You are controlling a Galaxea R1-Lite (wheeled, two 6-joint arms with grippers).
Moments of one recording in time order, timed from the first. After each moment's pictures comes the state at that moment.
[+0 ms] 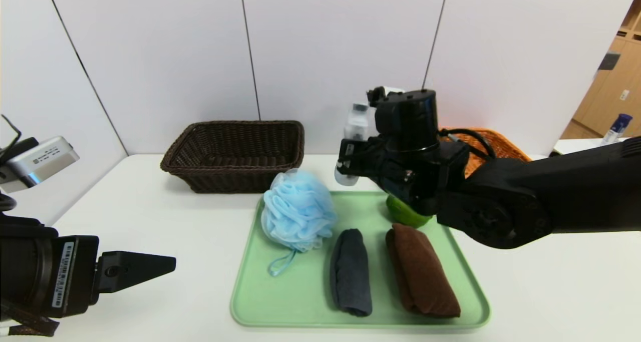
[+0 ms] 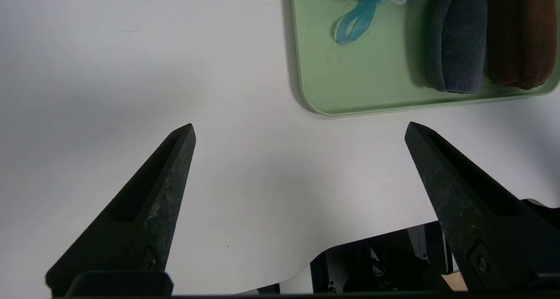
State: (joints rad) left arm -0.60 1.14 -1.06 0.68 0.11 -0.55; right arm 0.73 1.93 -1.27 -0.42 -0.43 0.34
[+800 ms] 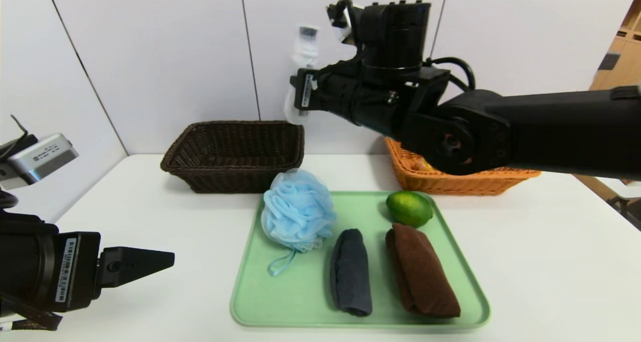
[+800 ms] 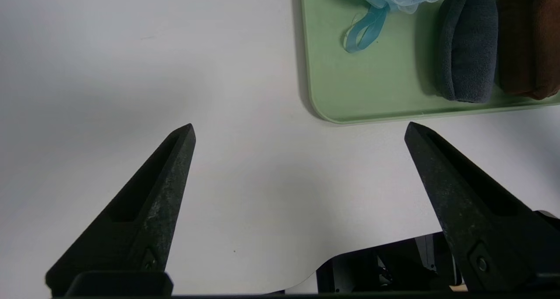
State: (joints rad) left arm -0.60 1.14 -1.07 0.68 0.15 -0.54; right arm 0.75 2.08 -1.78 -0.31 -0.14 0.19
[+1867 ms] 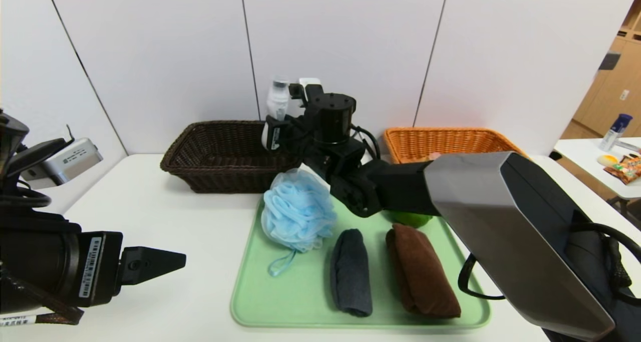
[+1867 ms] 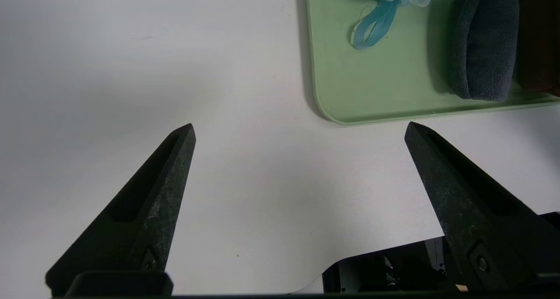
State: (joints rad) left arm -0.60 1.19 -1.07 0.68 0.15 -0.53; right arm 0.75 2.46 -1.96 -0.60 -0.13 0.16
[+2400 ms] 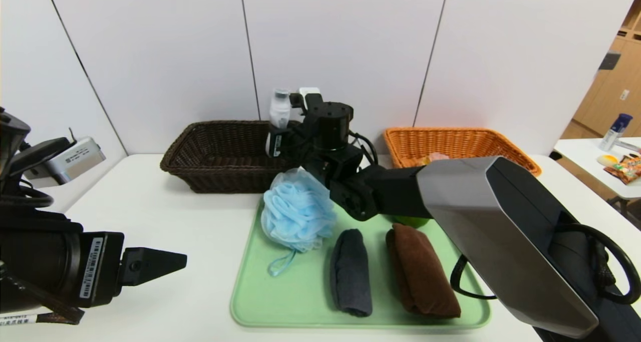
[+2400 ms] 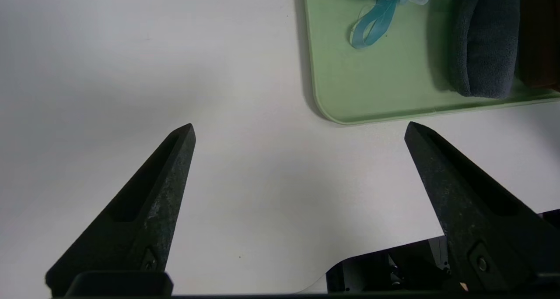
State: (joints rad) left arm -0.60 1.19 -1.07 0.68 0.15 -0.51; right arm 0.74 2.48 -1.96 -0.60 -0.14 0.16
